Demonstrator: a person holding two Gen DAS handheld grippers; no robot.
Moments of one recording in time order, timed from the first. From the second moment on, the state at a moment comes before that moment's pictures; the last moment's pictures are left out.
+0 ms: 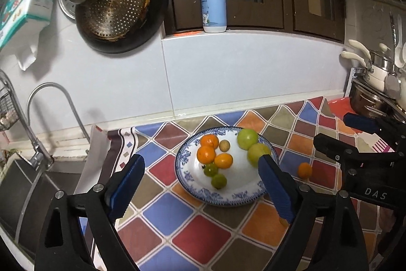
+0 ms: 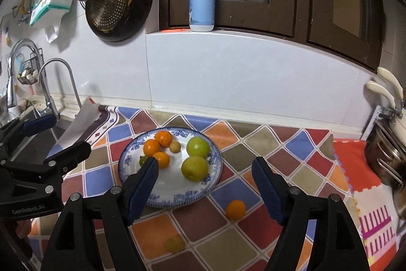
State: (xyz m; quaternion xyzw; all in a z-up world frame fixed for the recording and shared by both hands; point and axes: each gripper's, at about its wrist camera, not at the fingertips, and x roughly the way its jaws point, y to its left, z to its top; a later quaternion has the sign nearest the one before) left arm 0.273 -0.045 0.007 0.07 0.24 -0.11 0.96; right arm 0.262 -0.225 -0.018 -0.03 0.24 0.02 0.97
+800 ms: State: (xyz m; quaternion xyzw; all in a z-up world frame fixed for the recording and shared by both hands) left arm 0.210 -0.102 -0.022 0.07 0.24 -0.12 0.96; right arm 0.224 -0.269 -0.042 -0.06 0.26 0.07 0.96
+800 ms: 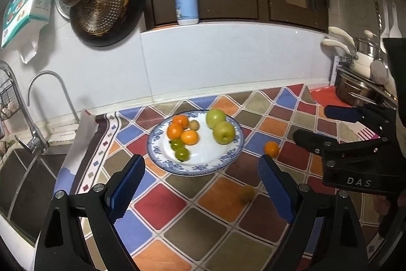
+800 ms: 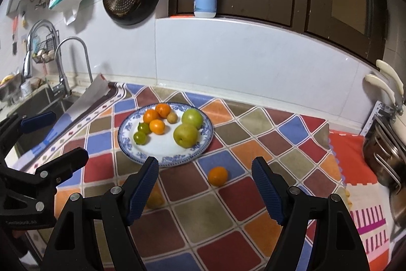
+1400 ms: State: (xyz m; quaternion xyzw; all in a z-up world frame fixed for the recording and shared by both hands) left arm 0.246 -0.148 -0.093 0.09 0.35 -0.18 0.91; right arm 0.264 -0.295 -0.101 -0.08 0.33 0.10 0.94
